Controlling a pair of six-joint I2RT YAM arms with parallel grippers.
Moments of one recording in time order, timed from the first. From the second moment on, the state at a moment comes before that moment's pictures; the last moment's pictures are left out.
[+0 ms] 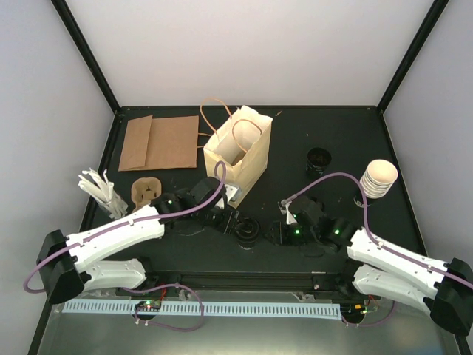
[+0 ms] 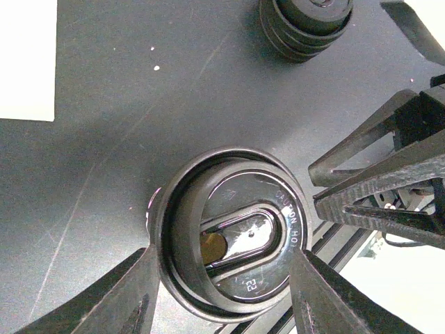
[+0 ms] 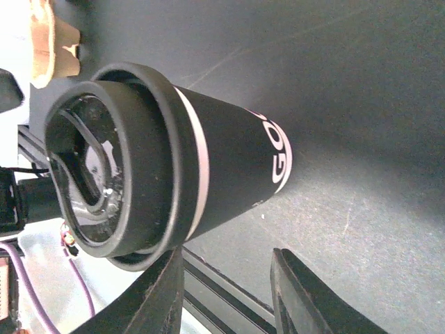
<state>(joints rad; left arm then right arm) -0.94 1.15 0.88 -0.59 0.19 -0.55 0.90 0.91 0.52 -0.44 -0.28 0.88</state>
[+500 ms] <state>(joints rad) -0.94 1.19 0.85 -0.57 0.19 -0.55 0.90 0.96 0.52 -0.37 -0.31 0.89</state>
